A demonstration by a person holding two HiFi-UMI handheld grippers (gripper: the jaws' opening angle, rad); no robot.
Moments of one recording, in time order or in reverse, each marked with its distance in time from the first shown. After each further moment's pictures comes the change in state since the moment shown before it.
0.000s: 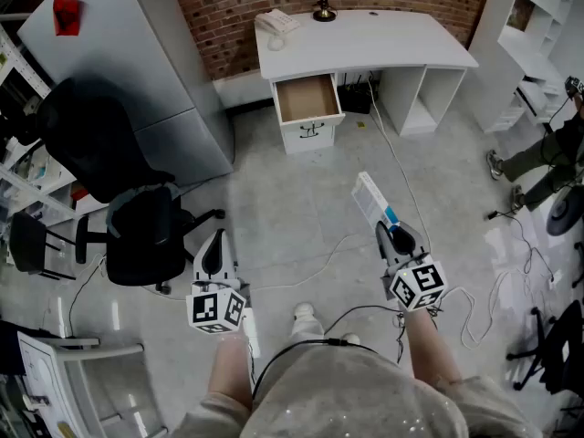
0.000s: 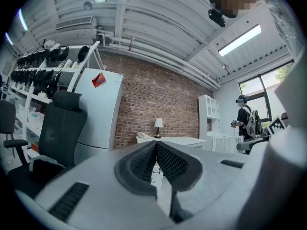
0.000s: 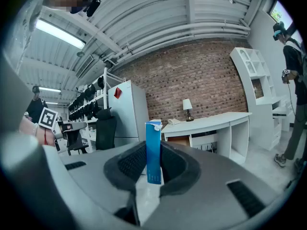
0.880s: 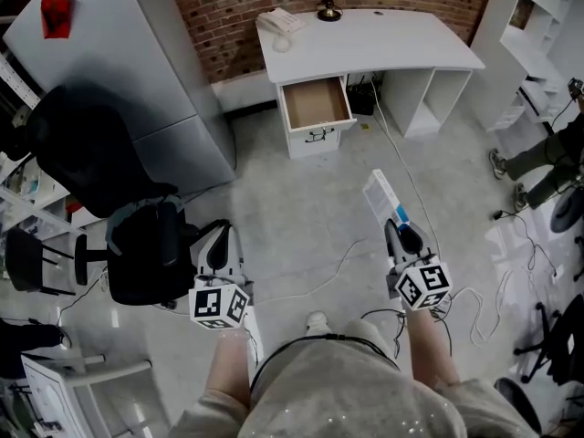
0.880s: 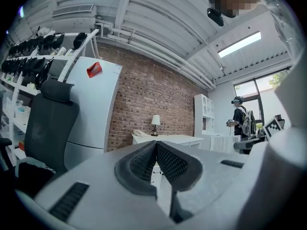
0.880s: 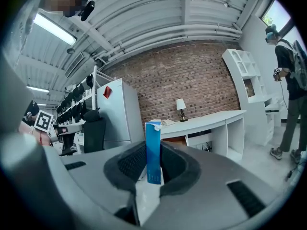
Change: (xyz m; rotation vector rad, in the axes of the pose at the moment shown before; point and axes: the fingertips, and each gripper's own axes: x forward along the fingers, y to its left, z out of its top) left arm 0.064 0.069 -0.013 -0.010 0.022 -0.102; right arm 0.072 0.011 -0.010 0.049 -0.036 -0.114
